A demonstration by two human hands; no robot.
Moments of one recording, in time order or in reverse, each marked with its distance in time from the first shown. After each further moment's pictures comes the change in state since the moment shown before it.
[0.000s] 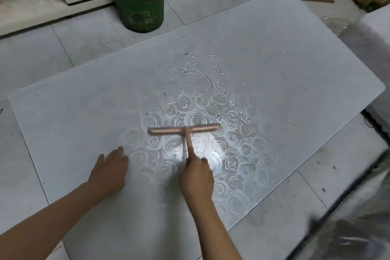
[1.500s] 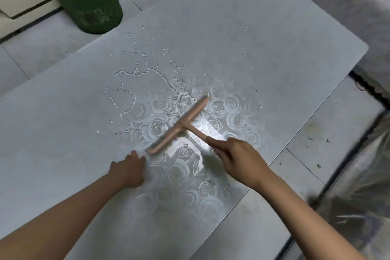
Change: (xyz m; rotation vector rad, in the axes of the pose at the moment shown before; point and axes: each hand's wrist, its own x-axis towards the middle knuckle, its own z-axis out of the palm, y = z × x) left_hand 0.071 0.138 -0.072 0.043 -0.182 0.102; right_hand 0.080 0.168 -0.145 -0.113 0.008 -0.482
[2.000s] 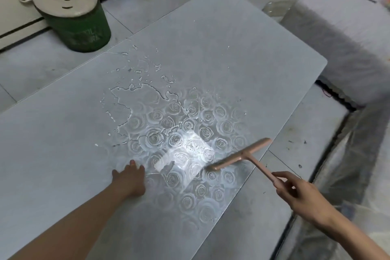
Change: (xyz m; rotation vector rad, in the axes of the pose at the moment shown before) left_hand -0.010 0.002 -0.001 0.046 -0.052 -0.004; right_hand -0.145 0.070 -0.028 0.144 0.023 0.502
